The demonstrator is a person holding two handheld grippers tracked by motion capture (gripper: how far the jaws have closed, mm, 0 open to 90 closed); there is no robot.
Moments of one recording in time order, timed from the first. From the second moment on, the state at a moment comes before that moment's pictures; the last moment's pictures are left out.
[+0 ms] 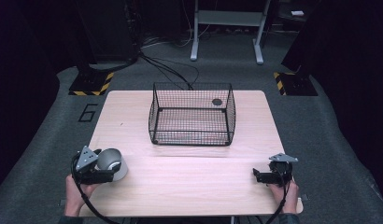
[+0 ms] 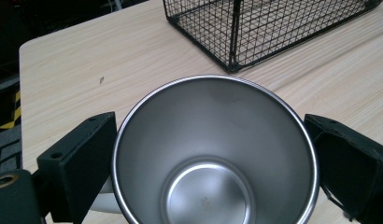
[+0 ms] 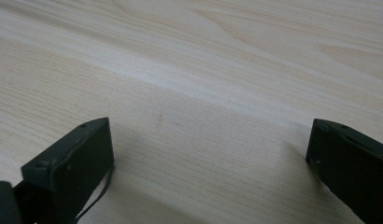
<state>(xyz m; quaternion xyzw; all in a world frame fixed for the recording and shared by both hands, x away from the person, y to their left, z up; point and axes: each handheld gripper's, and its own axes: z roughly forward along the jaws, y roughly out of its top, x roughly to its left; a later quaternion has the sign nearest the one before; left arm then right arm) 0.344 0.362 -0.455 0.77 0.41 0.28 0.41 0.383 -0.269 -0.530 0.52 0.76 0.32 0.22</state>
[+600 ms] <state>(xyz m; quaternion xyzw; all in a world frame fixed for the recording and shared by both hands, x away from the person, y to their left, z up) 0.353 0.350 -0.439 0.78 0.38 0.27 0.41 0.383 -0.268 -0.530 0.52 0.76 0.32 0.22</state>
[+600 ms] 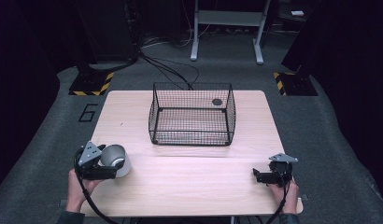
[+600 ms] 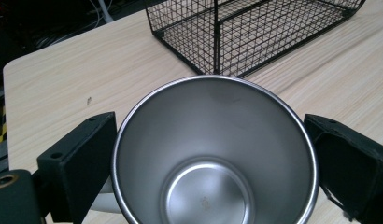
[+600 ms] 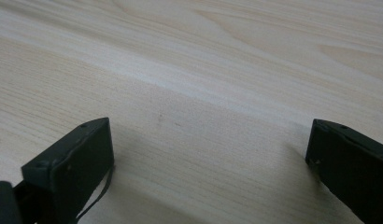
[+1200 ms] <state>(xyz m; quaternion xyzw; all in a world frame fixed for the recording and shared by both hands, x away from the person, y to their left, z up) 0.364 0.324 -0.426 0.80 0.35 0.25 0.42 0.383 -0.268 -0.530 0.52 0.76 0.32 0.22</state>
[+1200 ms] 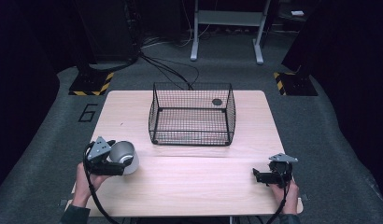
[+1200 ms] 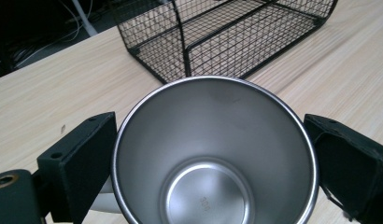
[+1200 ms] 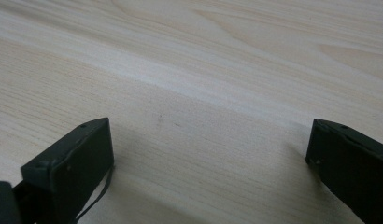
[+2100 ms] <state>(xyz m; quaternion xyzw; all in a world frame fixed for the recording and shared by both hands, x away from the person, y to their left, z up) 0.385 0.272 -0.407 0.82 0.29 0.22 0.44 0.384 -0.267 -0.530 0.53 0.75 0.32 0.22</state>
